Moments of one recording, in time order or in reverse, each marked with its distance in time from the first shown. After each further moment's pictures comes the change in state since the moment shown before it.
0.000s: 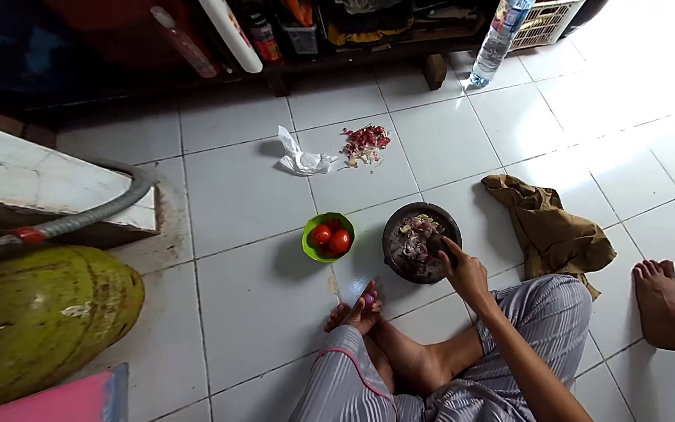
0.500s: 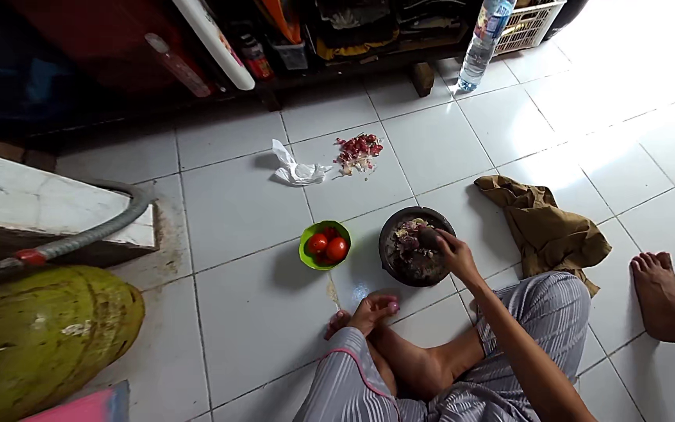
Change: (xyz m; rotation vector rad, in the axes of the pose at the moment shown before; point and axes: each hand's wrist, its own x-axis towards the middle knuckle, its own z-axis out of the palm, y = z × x) left_hand -0.005 0.006 0.056 0.904 0.020 -0.027; right_hand 0.048 0.022 0.014 0.549 0.058 -0.124
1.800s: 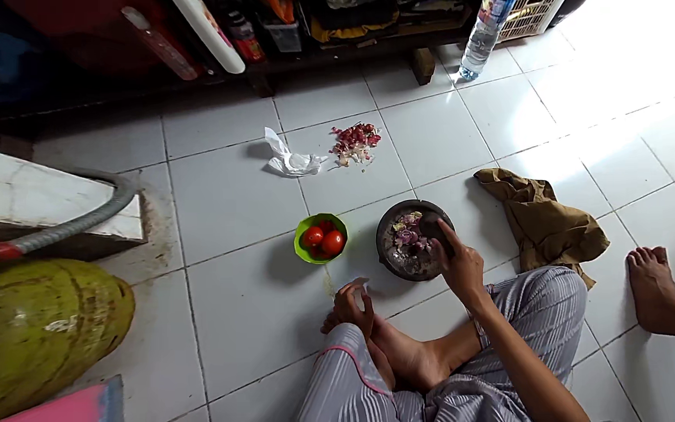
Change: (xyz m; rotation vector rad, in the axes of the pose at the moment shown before) left_hand 0.021 -0.064 -0.022 1.008 0.811 0.842; right_hand -0.051 -0.049 0.006 -0.416 0.329 -0.240
